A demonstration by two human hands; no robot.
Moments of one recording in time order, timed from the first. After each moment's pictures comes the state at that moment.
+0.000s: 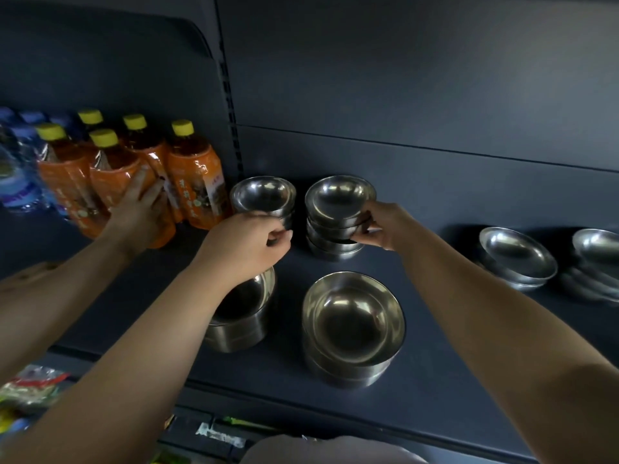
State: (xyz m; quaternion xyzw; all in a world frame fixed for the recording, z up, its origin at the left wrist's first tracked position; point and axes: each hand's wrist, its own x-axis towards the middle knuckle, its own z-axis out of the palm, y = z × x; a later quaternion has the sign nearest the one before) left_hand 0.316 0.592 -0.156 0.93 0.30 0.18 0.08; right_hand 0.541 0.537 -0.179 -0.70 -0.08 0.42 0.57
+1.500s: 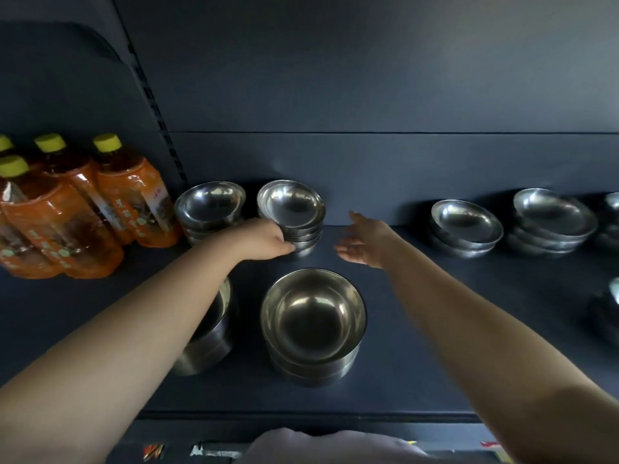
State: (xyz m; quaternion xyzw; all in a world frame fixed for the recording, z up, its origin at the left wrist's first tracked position) left_hand 0.415 0.608 -0.174 0.93 0.29 -0.13 0.17; right_hand 0.562 0.489 -0.215 -0.67 -0.01 0.45 0.58
